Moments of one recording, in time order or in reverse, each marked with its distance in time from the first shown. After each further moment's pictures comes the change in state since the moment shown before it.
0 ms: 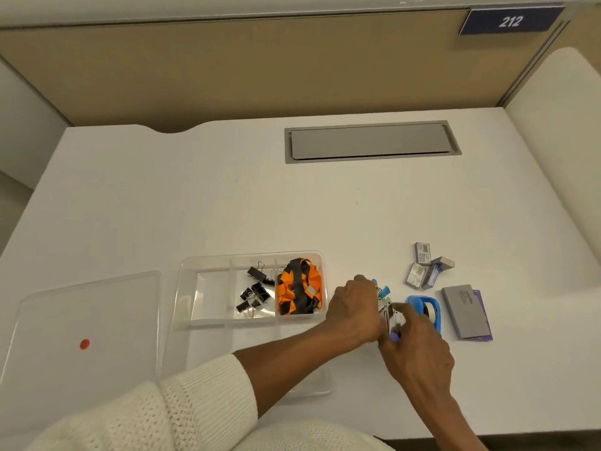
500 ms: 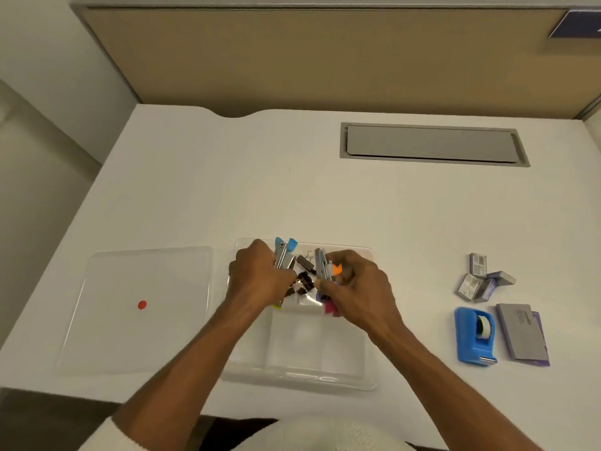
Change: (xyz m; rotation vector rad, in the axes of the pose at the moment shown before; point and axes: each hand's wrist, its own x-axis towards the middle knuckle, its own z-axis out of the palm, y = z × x) left_hand -0.056 -0.181 -0.114 -0.273 0.413 -0.461; right_hand -0.010 -0.168 0.003 0.475 -0.382 -0.298
